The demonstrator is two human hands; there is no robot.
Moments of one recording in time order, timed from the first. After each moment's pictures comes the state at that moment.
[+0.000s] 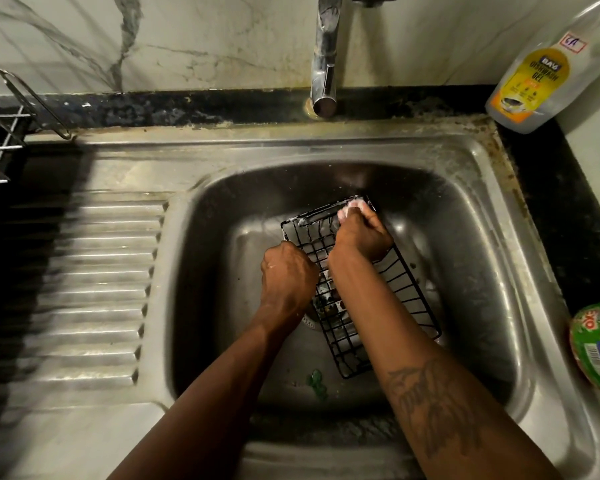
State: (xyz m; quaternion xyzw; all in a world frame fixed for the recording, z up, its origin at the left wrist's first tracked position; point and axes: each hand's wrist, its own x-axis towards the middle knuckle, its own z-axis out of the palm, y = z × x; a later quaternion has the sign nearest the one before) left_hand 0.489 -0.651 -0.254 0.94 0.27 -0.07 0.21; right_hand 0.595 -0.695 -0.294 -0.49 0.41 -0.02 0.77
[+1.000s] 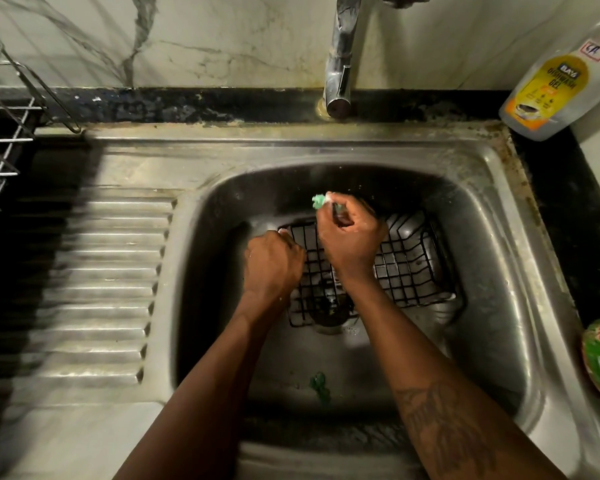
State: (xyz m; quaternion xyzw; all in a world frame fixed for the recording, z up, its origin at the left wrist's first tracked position) left_hand 0.495 -0.616 -0.249 0.88 0.34 -0.07 0.33; right_hand 0.577 -0.706 -0.293 -0.80 -0.13 -0.14 0.57
